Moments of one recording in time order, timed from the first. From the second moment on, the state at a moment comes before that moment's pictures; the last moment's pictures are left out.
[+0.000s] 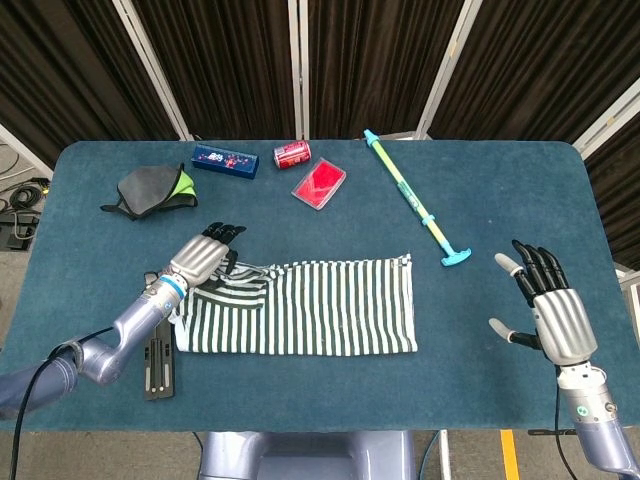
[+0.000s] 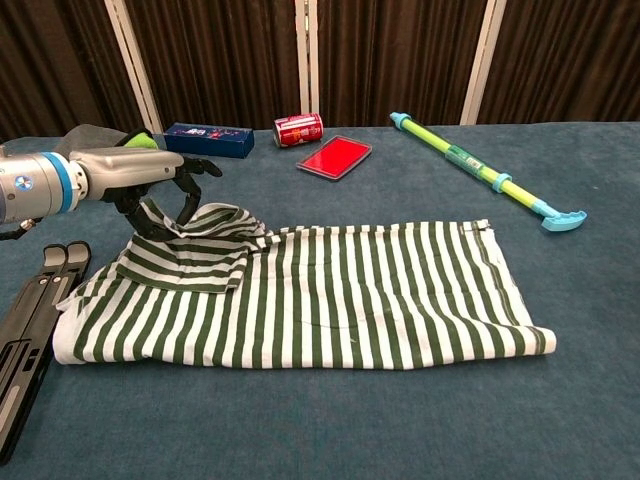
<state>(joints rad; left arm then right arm) -0.86 -1.53 -0.09 -1.13 1.35 0.70 -0.04 0.25 -1.20 0.11 -1.50 -1.61 1.52 0.18</state>
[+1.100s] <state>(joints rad) -0.68 -1.31 -0.08 -1.41 1.33 1.00 -0.03 0.25 -1.20 0.09 -1.51 -1.62 1.50 0.15</state>
